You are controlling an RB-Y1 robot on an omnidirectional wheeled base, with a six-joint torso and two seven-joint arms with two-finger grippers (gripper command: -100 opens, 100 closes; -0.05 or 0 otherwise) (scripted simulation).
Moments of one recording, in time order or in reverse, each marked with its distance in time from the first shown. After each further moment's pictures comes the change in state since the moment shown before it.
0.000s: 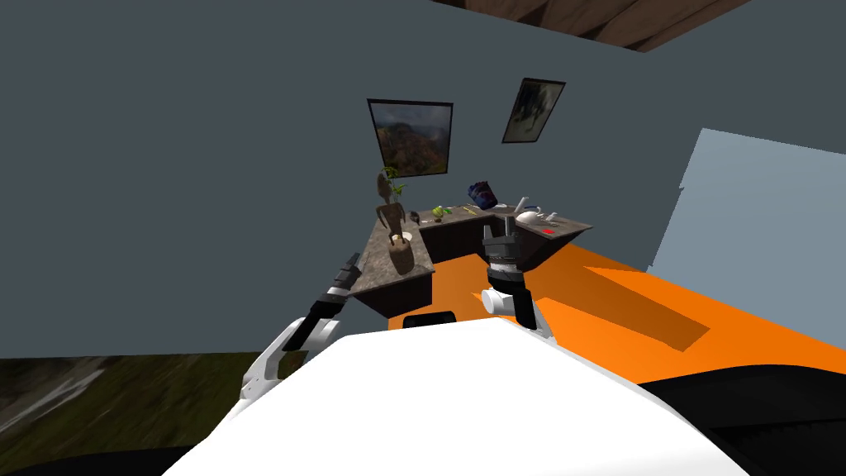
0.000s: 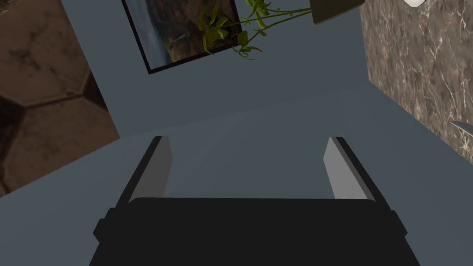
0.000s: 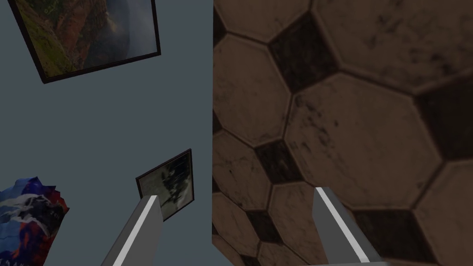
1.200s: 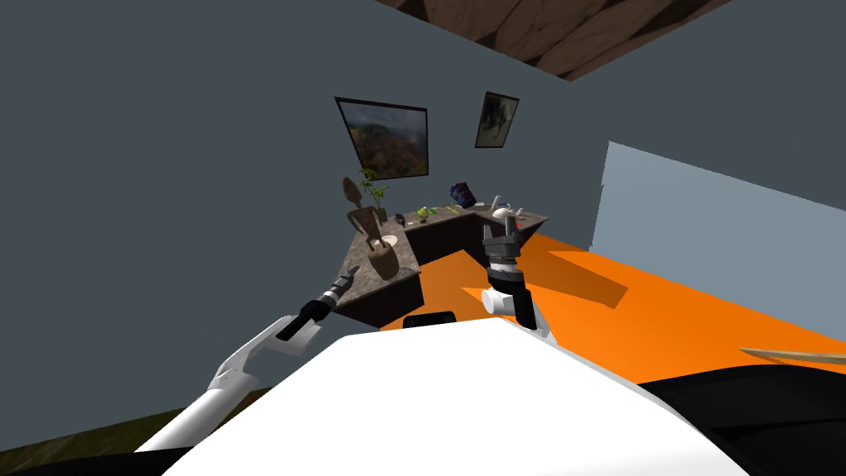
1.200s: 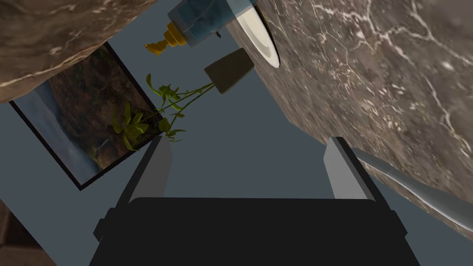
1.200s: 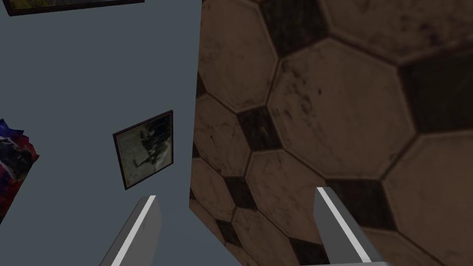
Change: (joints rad) left arm -0.032 0.301 -0.081 0.229 0.012 0.184 0.044; right arm 0.000 0.000 0.000 0.000 0.000 0.000 0.000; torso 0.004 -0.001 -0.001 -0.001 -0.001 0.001
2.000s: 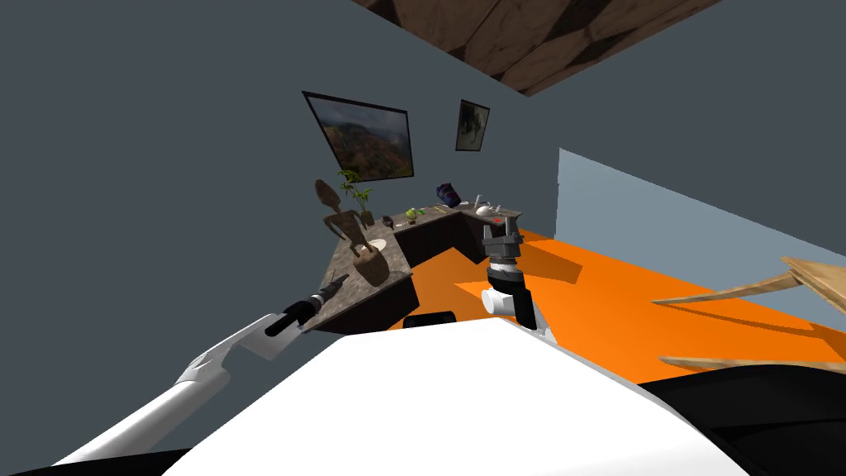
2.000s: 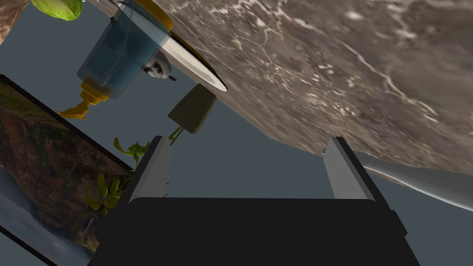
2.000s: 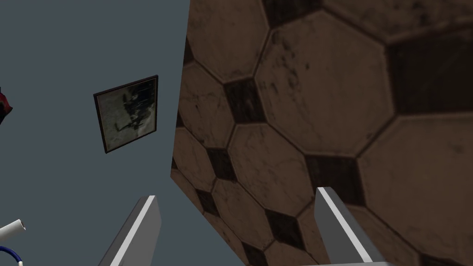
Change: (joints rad) left arm -0.037 0.207 -0.083 0.166 -0.003 0.127 0.016; right arm 0.000 0.000 0.000 0.000 0.000 0.000 0.000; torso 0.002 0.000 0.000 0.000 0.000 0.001
